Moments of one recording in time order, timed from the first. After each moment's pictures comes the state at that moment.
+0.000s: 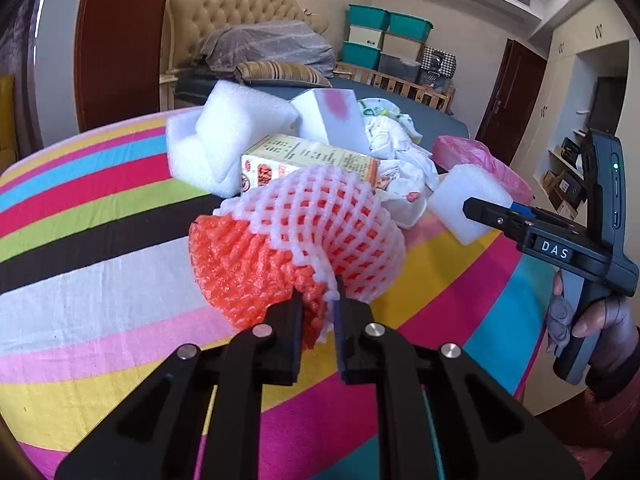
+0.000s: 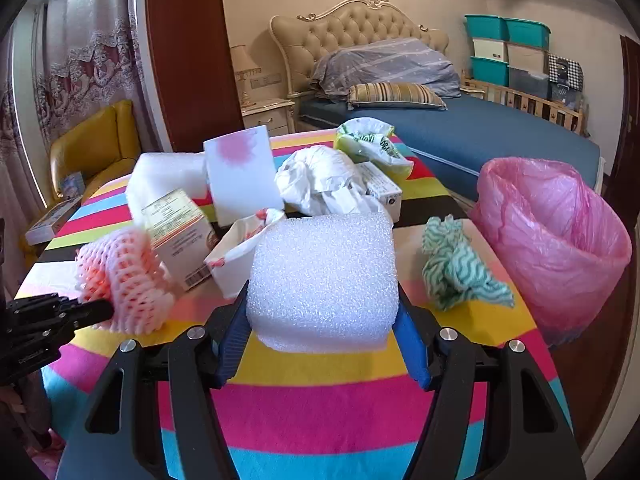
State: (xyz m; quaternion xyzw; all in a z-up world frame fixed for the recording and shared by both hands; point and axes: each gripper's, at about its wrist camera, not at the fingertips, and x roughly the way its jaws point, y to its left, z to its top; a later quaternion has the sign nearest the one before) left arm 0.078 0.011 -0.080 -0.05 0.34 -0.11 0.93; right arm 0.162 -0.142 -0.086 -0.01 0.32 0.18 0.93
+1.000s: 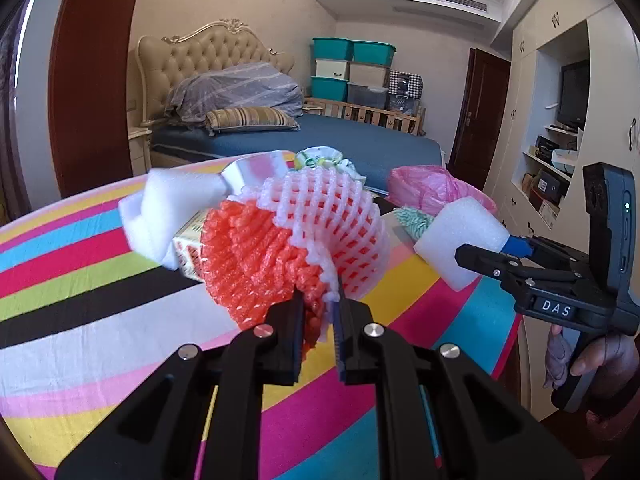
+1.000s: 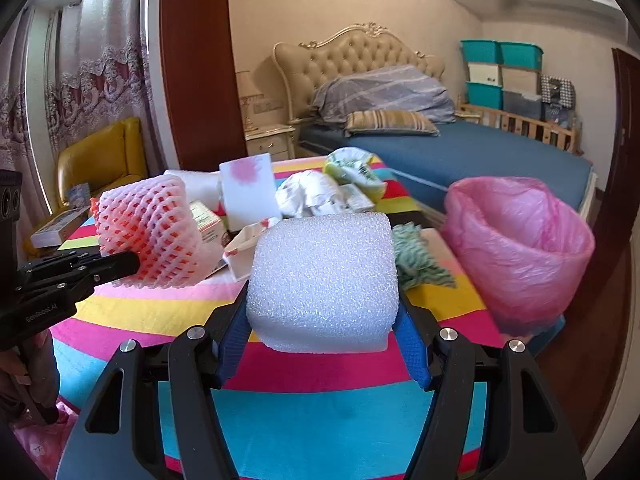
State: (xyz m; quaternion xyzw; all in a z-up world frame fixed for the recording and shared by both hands) left arm 0.078 -0.041 -0.046 -0.01 0.27 -0.14 0.95; right arm 0.107 -0.180 -0.064 -0.01 0.26 0.17 0.95
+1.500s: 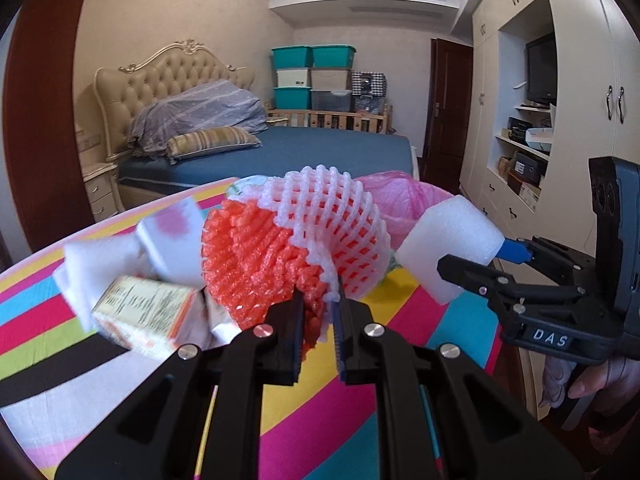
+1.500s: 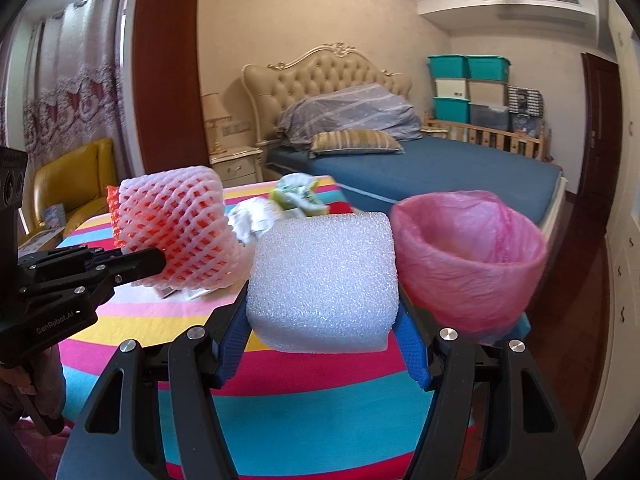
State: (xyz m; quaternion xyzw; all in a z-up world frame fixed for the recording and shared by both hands) left arm 0.112 -0.115 -0.033 0.04 0.24 -0.20 0.95; right arm 0.105 -0.228 -0.053 0.00 0.23 0.11 0.97
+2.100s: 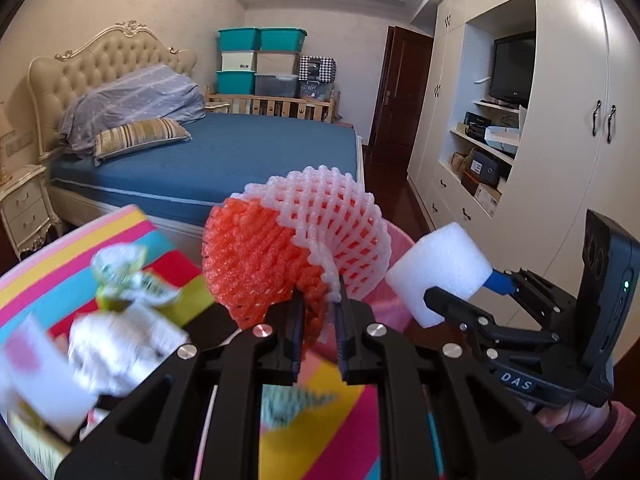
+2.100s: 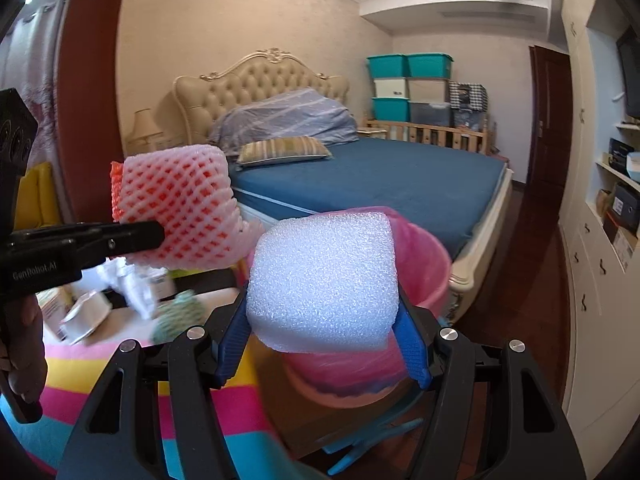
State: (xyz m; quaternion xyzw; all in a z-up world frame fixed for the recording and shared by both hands) left arm 0.243 -0.238 -0.006 0.03 0.28 -0.30 0.91; right arm 0.188 -0.350 -0.043 0.02 0.23 0.01 0.97
